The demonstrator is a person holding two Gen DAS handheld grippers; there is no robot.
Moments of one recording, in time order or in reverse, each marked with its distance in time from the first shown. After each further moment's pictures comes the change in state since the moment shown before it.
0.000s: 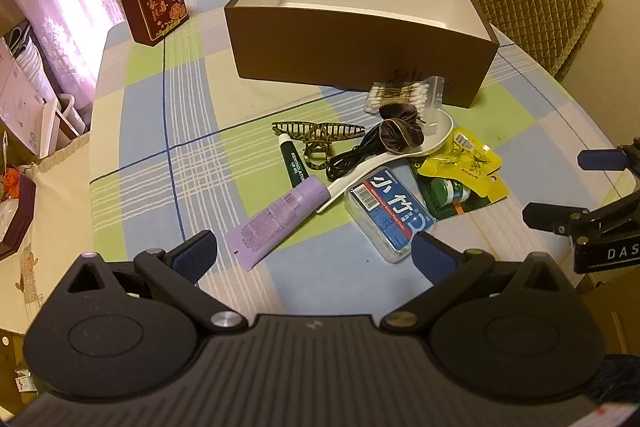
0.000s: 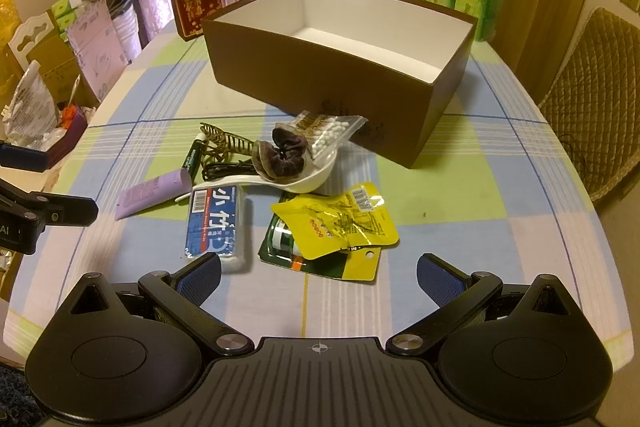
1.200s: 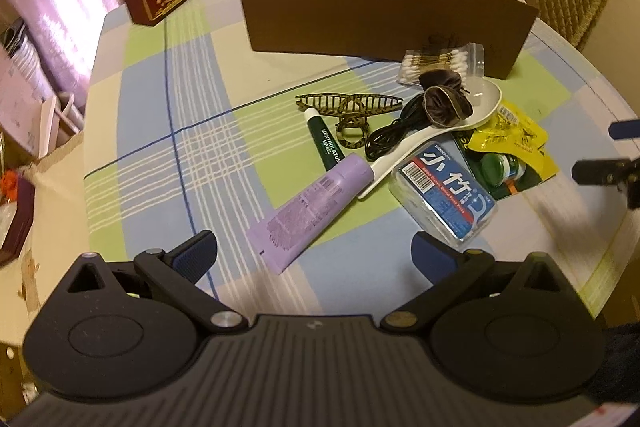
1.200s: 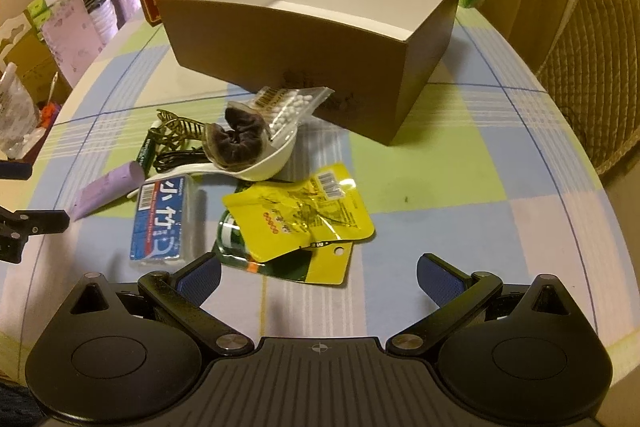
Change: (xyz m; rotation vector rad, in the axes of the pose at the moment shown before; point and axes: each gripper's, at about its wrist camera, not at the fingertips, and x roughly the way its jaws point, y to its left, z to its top) left arm 0.056 0.028 -0.011 0.057 0.028 0.013; right arm 0.045 -0.037 0.002 0.049 0.064 -0.014
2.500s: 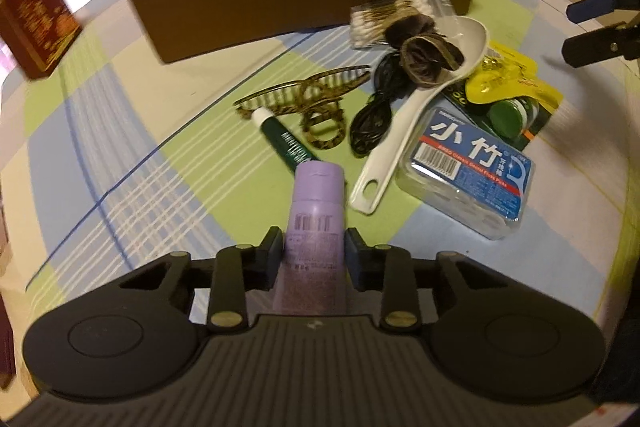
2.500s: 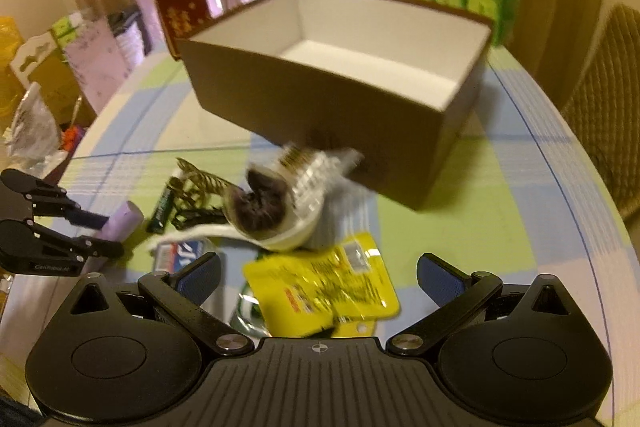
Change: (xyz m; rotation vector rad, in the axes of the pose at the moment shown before) left arm 0.074 0.011 0.020 0.283 0.038 -0.159; right arm 0.009 0.006 0.034 -0.046 -0.108 0.091
